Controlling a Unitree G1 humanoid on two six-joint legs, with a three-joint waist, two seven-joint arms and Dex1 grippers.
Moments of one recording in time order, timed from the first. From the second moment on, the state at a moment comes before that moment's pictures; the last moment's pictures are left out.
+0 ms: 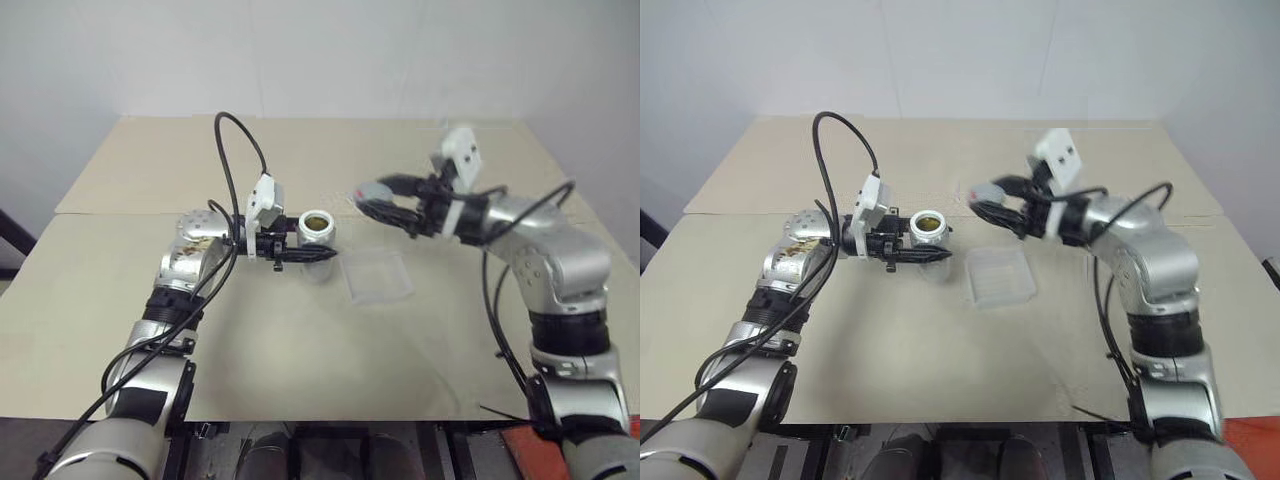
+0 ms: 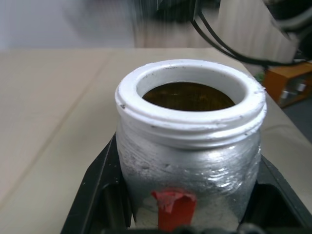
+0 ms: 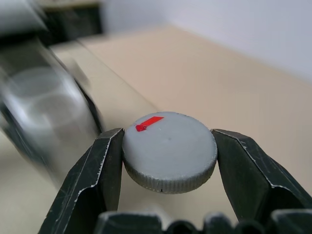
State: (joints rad) left arm -0.87 0.43 -0.06 0.47 -0.34 0.16 -1.38; right arm -0.65 -0.60 -0.04 -0.14 0.44 0.74 0.73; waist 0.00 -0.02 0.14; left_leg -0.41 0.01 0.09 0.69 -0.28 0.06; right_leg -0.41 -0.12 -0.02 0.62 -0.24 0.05
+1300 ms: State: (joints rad) left arm -1.04 0.27 -0.24 0.77 0.24 -0.41 -0.58; right arm -0.39 -0.93 -0.24 -0.32 0.65 0.96 0.92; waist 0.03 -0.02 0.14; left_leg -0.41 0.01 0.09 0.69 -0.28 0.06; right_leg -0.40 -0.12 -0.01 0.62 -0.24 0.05
